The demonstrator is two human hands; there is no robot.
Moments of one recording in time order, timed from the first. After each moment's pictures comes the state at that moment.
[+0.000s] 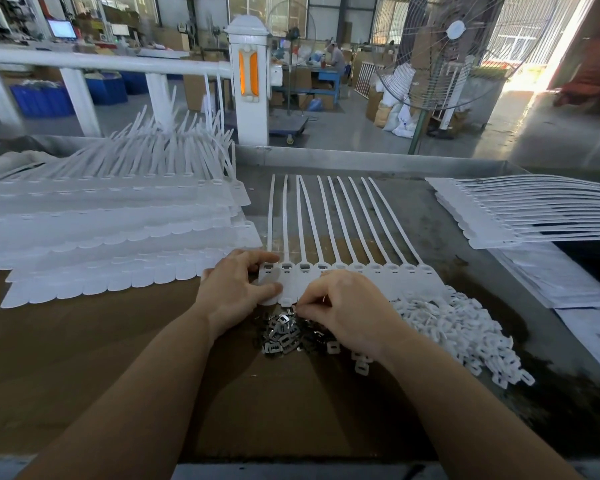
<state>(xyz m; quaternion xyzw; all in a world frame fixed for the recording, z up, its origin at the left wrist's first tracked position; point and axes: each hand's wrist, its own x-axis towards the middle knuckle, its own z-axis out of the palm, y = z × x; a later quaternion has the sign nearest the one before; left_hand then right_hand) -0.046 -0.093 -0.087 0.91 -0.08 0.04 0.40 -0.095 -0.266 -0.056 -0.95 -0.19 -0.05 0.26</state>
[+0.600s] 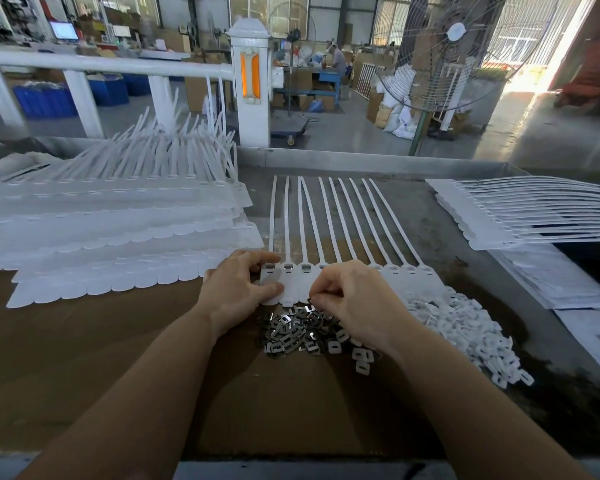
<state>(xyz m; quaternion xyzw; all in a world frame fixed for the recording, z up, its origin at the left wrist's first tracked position) -0.046 -0.092 -0.087 0.91 -0.08 0.04 0.41 -0.091 -0.274 -0.055 -0.93 -0.15 -0.05 0.33</state>
